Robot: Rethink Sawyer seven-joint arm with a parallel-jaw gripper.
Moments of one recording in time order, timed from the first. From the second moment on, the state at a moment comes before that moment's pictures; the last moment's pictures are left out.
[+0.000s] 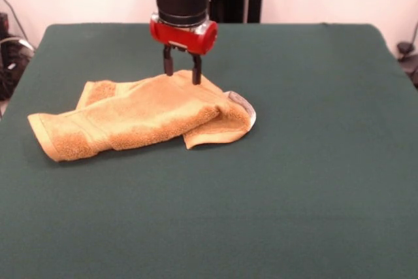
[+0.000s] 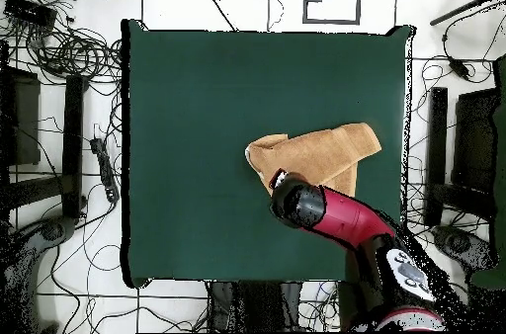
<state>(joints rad) -0.35 -0.55 -0.02 1.85 -0.03 0.25 1.88</state>
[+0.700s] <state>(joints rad) -0.30 -0.54 -0.04 1.86 -0.02 0.25 1.88</state>
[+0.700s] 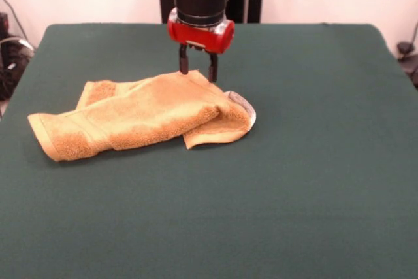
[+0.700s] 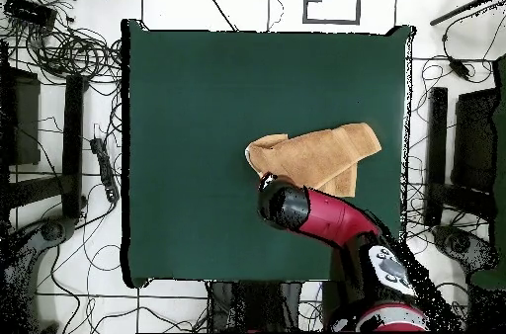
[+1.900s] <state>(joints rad) -0.29 -0.52 -0.09 1.86 -0.02 0.24 1.88</state>
